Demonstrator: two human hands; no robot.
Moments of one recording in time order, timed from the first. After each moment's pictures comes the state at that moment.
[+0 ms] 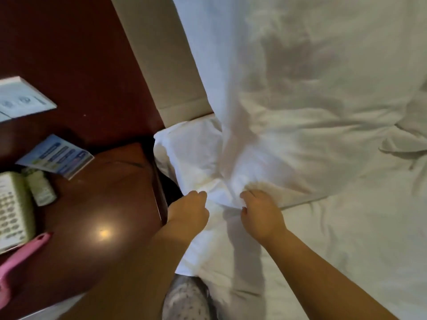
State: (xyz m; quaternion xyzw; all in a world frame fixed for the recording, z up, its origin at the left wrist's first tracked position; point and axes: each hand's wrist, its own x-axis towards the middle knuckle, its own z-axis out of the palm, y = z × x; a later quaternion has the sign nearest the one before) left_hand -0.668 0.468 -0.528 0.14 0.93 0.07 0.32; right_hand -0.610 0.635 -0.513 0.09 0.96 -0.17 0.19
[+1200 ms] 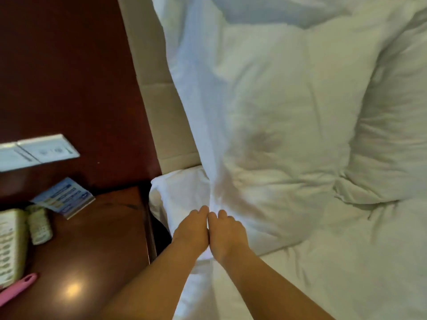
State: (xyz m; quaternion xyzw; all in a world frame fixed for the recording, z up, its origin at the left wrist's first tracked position) left_hand -0.686 0.505 -0.444 0.10 0.93 0.24 0.28; right_hand -0.651 0.592 -0.414 0.03 0.97 -0.07 0.22
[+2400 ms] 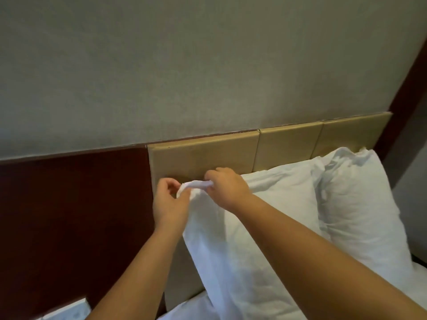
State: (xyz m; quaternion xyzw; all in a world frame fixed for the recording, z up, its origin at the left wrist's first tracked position) left_hand -0.868 0.477 -0.119 -0.02 0.75 0.65 -0.10; right_hand -0.868 0.612 -0.091 0.00 0.98 -0.09 -0.17
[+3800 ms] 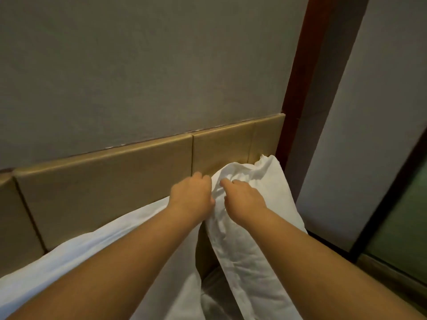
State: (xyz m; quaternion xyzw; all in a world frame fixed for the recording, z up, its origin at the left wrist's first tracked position) left_hand -0.926 0.940 -0.100 0.41 0.89 0.13 -0.12; right_hand -0.855 1.043 -0.105 0.25 0.96 -0.01 -0.09
